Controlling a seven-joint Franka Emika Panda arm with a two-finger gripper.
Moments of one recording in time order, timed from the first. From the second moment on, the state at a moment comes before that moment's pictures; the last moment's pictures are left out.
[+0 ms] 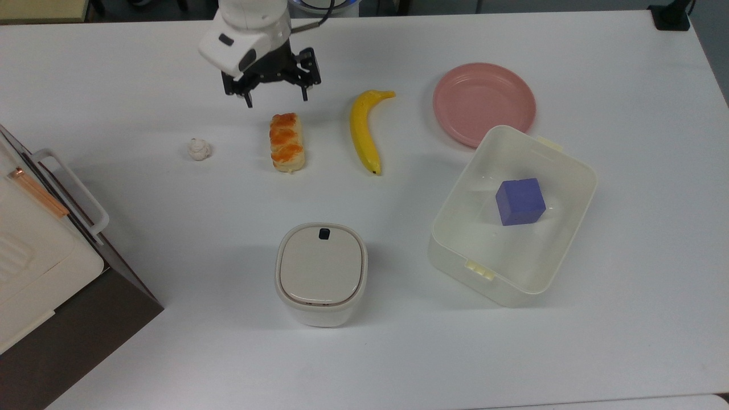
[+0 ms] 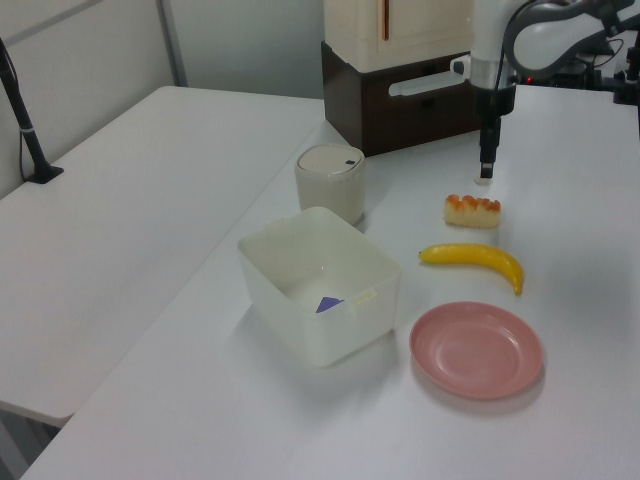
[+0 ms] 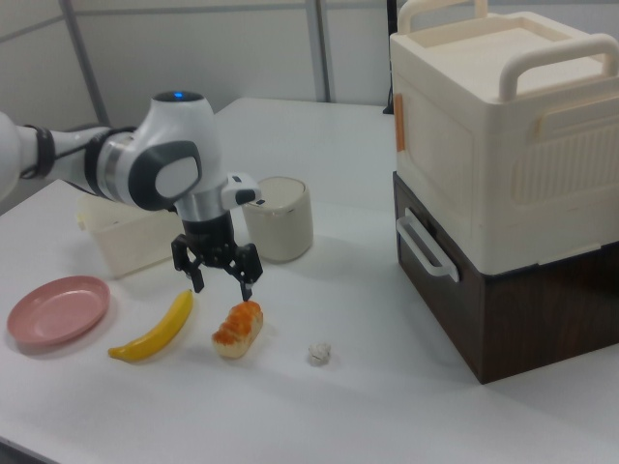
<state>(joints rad) -0.10 0.01 0.01 -2.10 -0.01 2.09 -0.25</state>
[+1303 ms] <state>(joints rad) -0.12 0.24 0.01 -2.10 -0.01 2.21 -0.25</state>
